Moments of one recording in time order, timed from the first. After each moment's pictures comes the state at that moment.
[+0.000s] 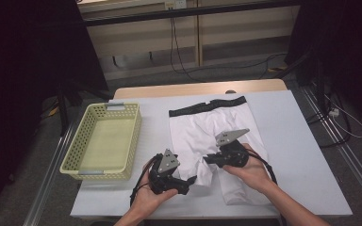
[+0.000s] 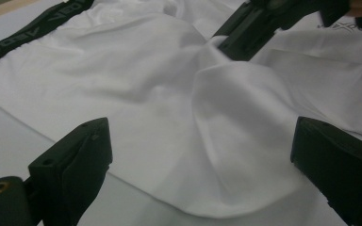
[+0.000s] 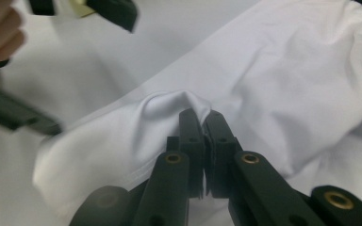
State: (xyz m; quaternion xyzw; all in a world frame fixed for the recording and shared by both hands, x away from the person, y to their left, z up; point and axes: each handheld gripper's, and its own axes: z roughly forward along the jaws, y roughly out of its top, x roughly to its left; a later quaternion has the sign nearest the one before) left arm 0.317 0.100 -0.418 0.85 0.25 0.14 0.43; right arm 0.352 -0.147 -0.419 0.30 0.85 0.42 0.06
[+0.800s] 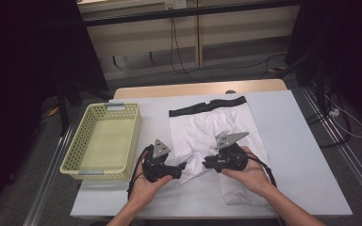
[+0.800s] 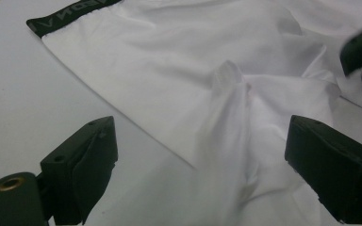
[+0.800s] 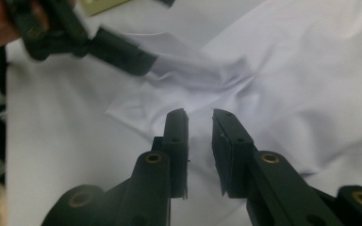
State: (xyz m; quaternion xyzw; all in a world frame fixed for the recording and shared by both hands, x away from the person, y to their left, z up) left arm 0.351 0.115 -0.429 0.84 0.33 0.16 0.40; right arm 0.338 -0.143 -0.422 0.30 0.85 0.42 0.05
